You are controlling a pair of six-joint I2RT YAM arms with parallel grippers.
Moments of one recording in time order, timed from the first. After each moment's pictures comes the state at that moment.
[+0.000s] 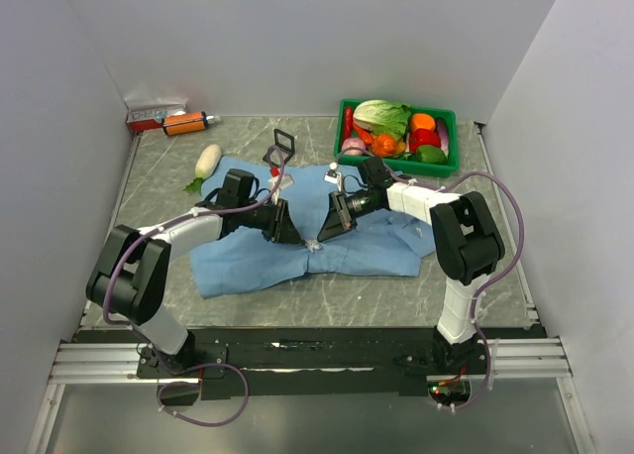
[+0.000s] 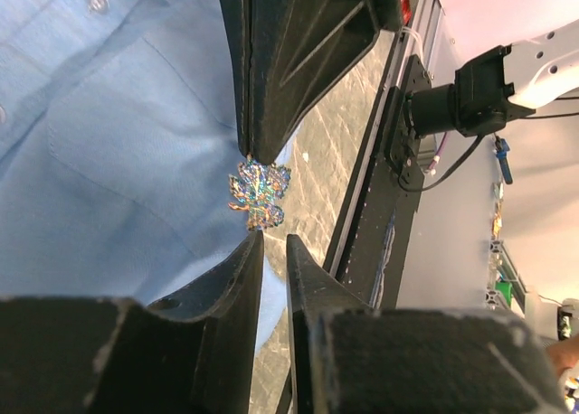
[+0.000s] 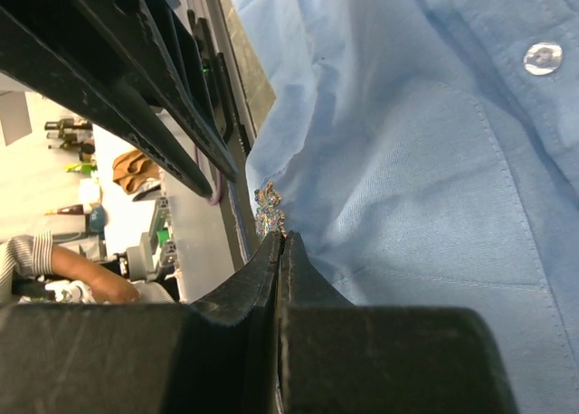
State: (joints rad) left arm -0.41 1.60 0.91 -0.04 1.00 -0.22; right arm 0.40 1.91 1.22 -0.40 -1.13 0.13
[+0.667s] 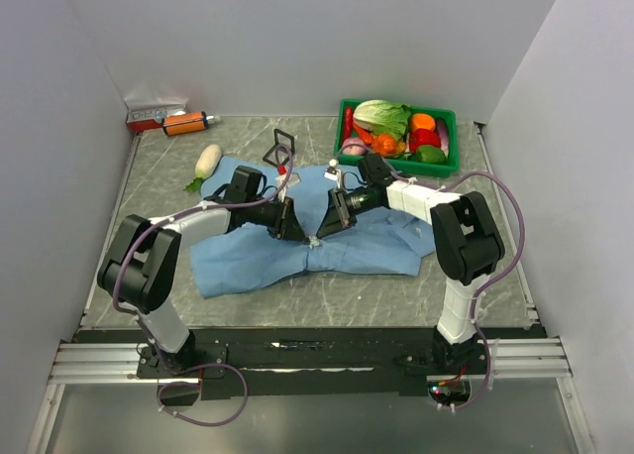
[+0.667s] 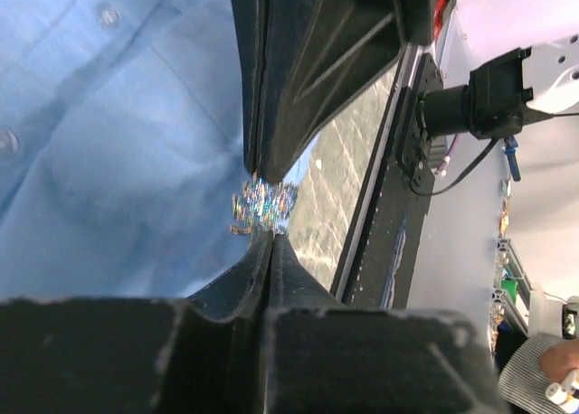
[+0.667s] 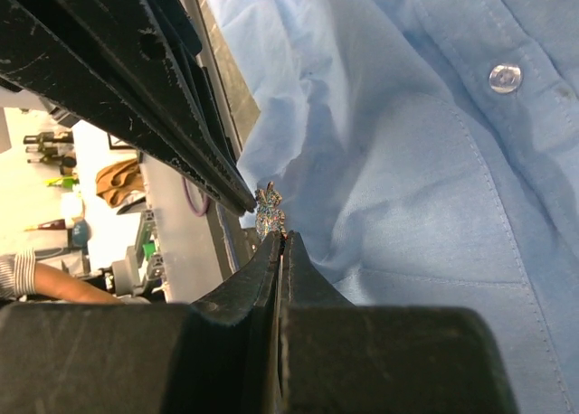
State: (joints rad) left arm -0.43 1.69 0.97 -0.06 0.99 -0.20; right arm 0.40 1.91 1.24 -0.38 -1.08 0.14
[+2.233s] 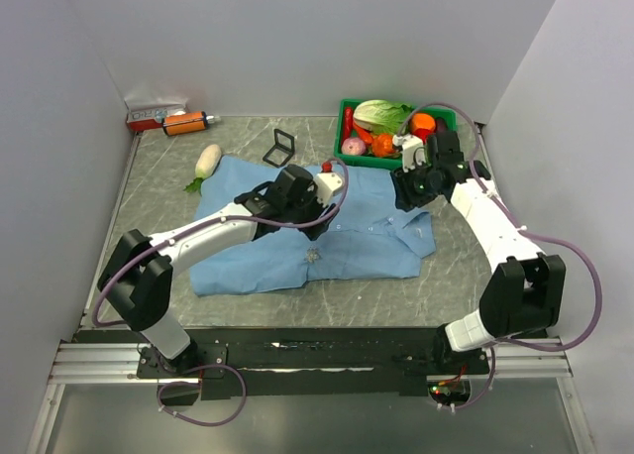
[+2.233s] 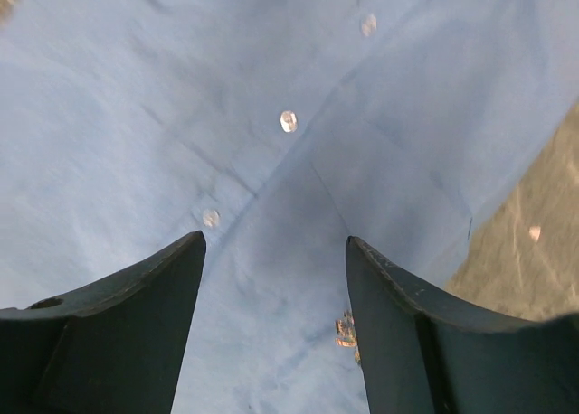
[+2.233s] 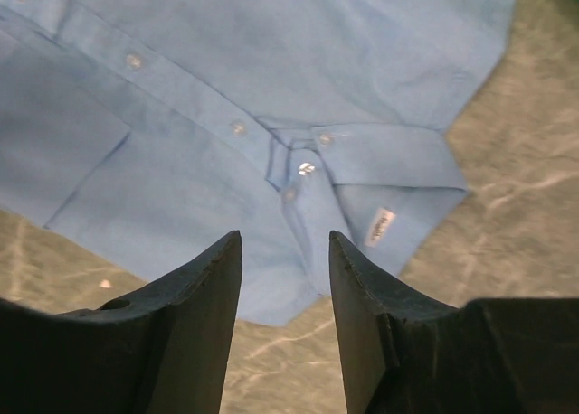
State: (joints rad) left arm -0.76 1.61 1.18 -0.27 0.11 0.12; right arm 0.14 1.48 1.27 -0.77 -0.28 -0.29
